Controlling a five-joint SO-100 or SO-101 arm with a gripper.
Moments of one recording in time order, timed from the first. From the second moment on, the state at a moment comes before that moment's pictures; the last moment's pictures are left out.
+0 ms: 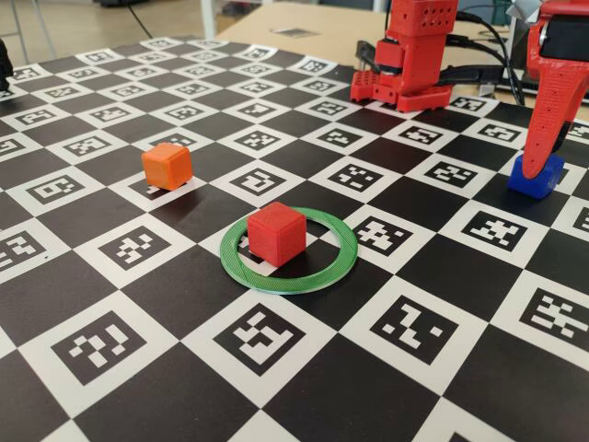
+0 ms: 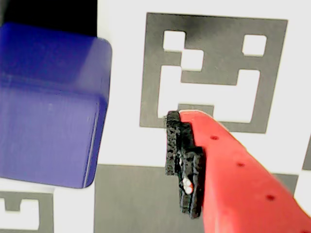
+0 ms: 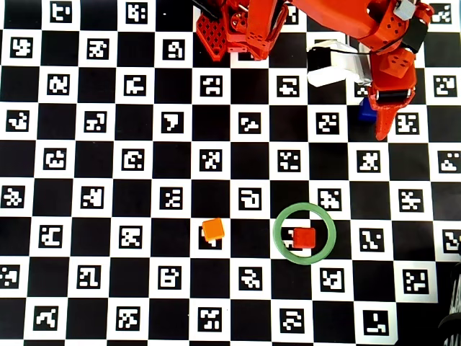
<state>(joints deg) -63.6 91.9 117.3 57.9 60.9</state>
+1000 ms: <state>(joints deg) -62.2 87.5 117.8 52.1 61.5</state>
